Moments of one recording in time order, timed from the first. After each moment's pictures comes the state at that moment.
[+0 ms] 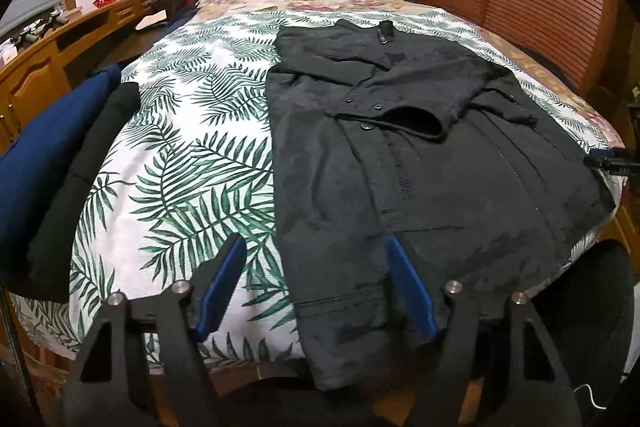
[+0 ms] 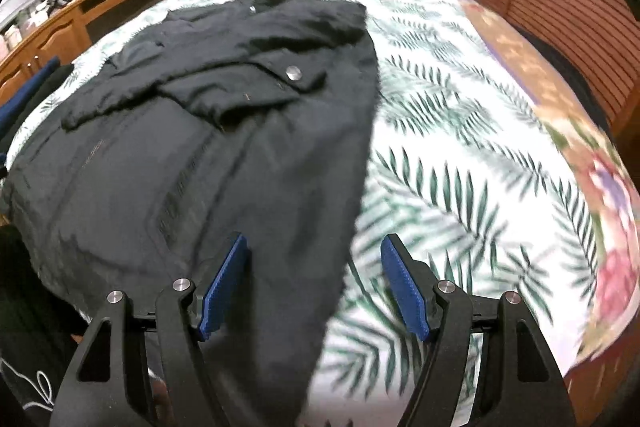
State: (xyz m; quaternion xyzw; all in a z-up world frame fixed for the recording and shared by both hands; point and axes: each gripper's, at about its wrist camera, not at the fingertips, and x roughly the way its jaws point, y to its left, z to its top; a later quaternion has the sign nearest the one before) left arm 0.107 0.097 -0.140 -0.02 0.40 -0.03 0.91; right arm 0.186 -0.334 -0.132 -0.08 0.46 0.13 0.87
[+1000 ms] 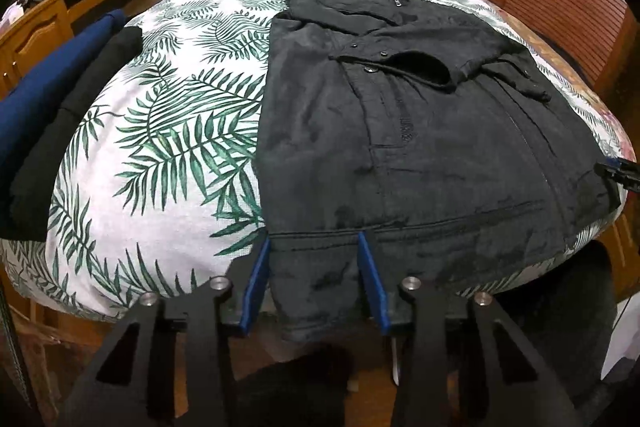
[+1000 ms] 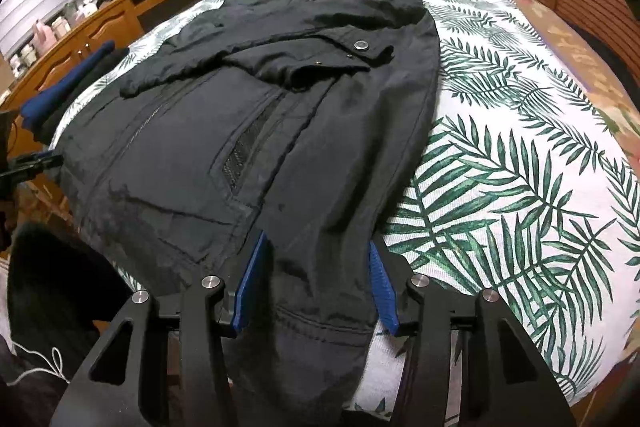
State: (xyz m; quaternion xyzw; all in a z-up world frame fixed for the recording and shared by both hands) left arm 0.096 0.085 -0.170 -0.04 0.46 -0.01 0.89; right arm 0.164 -0.320 -0.144 -0.06 0.46 0.23 0.85
